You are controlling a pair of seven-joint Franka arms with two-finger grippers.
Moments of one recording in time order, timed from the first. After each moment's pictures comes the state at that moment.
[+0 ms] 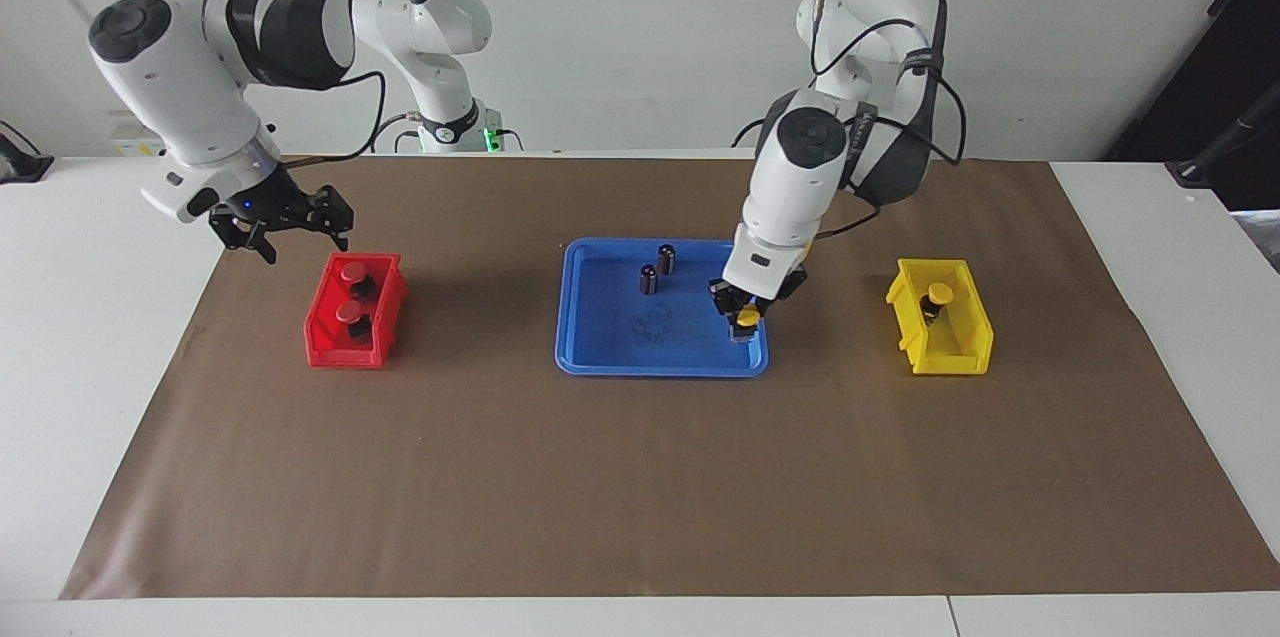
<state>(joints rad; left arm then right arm) -0.30 0.25 -0.09 -1.67 -0.02 1.93 -0.52 -0.11 -0.05 0.00 -1.75 0.02 1.64 -0.21</state>
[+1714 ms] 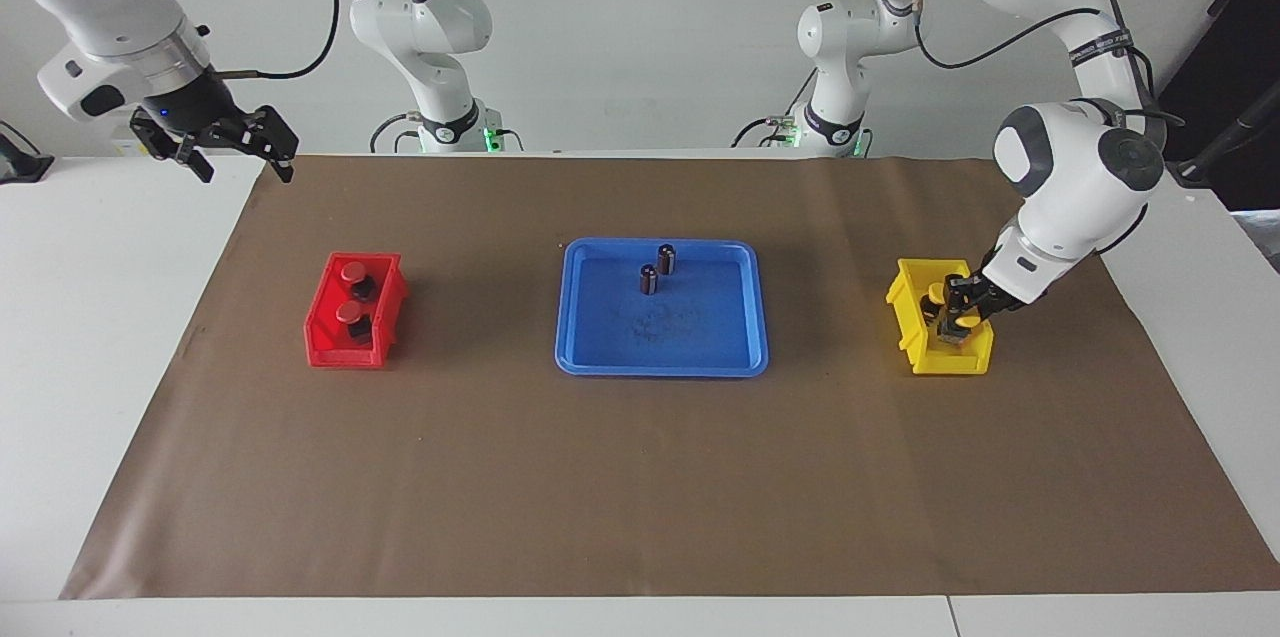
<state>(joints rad) 0.07 0.16 -0.09 -1.97 -0.02 2.10 0.08 -0.06 -0.04 -0.09 -1.60 -0.04 1.48 -0.15</state>
